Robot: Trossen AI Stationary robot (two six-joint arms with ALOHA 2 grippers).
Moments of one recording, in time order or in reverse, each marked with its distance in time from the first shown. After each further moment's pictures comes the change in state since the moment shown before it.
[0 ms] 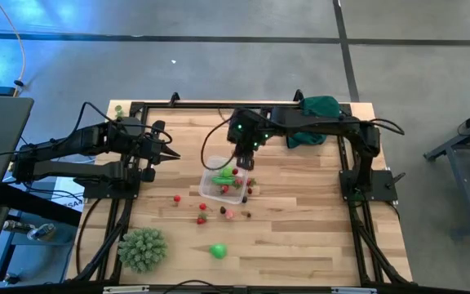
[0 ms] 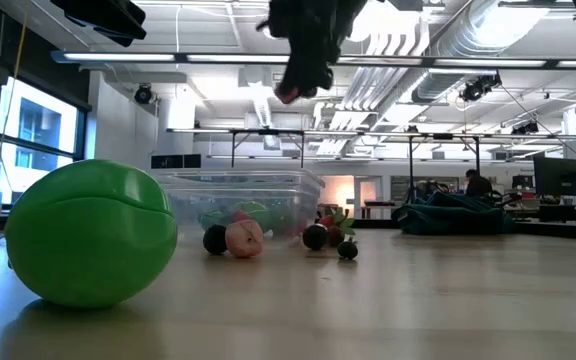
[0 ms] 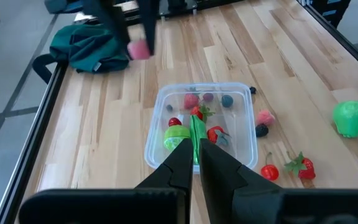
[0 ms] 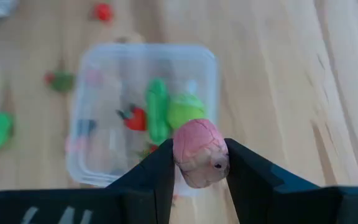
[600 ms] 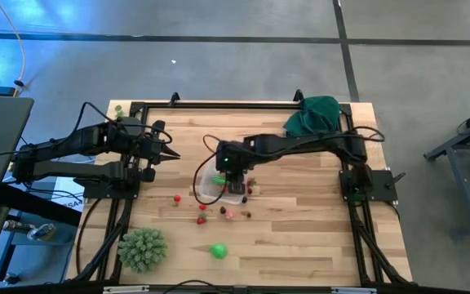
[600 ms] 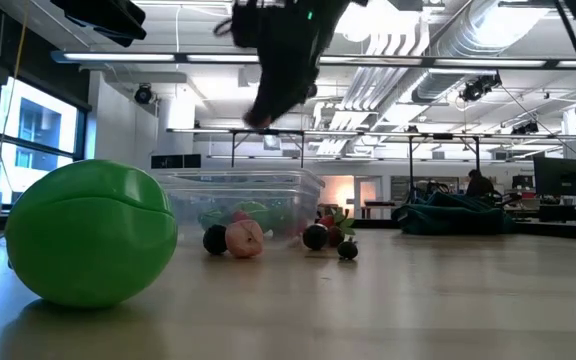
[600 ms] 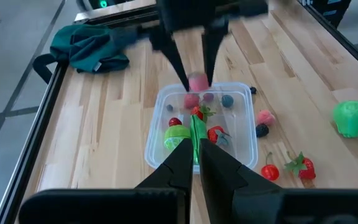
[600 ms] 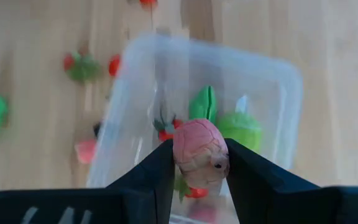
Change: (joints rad) left arm 0.000 0.000 0.000 0.000 0.000 0.000; right arm 0.156 0.134 0.001 0.102 0.115 -0.012
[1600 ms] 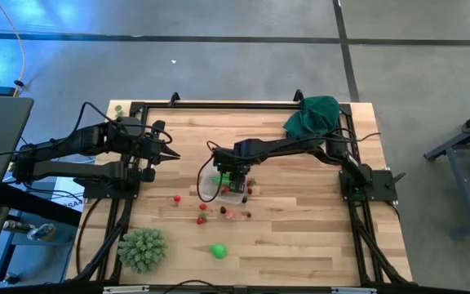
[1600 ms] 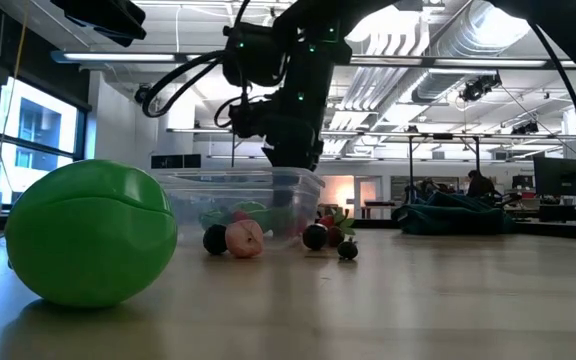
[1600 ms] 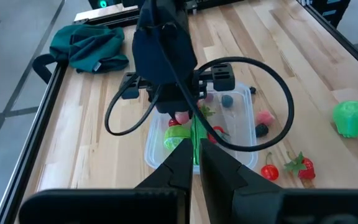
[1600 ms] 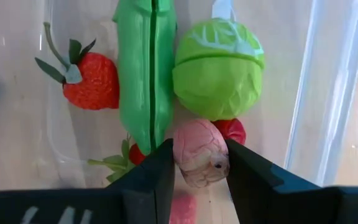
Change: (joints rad) left arm 0.000 0.000 0.000 0.000 0.000 0.000; right arm -0.046 0.192 0.000 -0.083 0.058 0.068
